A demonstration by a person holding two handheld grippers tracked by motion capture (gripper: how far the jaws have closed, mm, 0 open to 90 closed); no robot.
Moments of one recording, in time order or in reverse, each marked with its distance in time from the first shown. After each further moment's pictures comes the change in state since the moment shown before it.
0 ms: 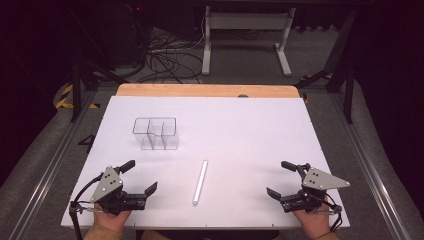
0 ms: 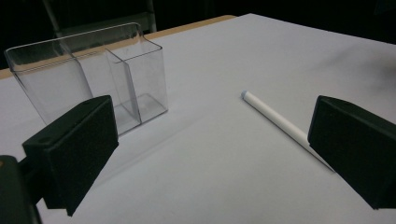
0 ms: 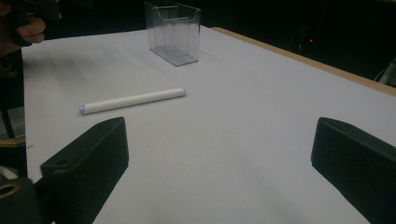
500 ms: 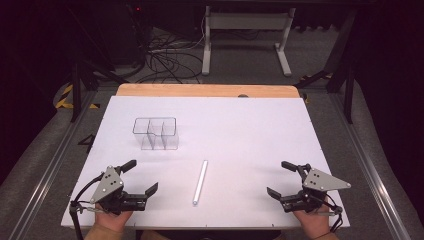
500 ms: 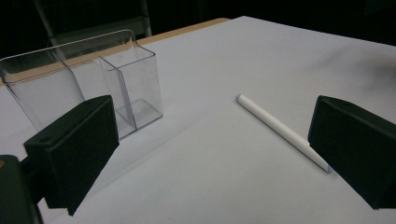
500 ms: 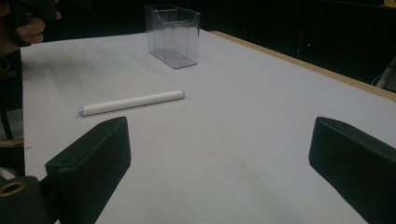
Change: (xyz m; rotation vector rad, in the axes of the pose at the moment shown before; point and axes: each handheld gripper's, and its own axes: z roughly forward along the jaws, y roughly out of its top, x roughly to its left) left arm -0.001 0.003 -0.001 -0.004 -0.030 0.029; right arm 0.000 -0.001 0.000 -0.012 -0.001 -0.004
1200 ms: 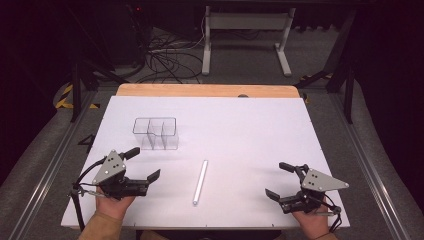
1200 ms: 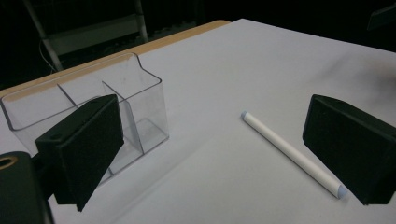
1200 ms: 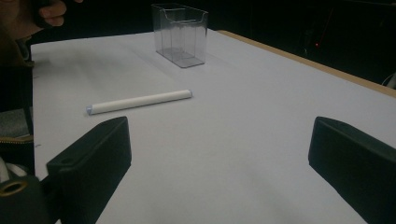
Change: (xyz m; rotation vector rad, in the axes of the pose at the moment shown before) left arm 0.015 0.034 0.014 0.026 -0.026 0.013; right arm 0.003 -0.001 0.002 0.004 0.030 0.004
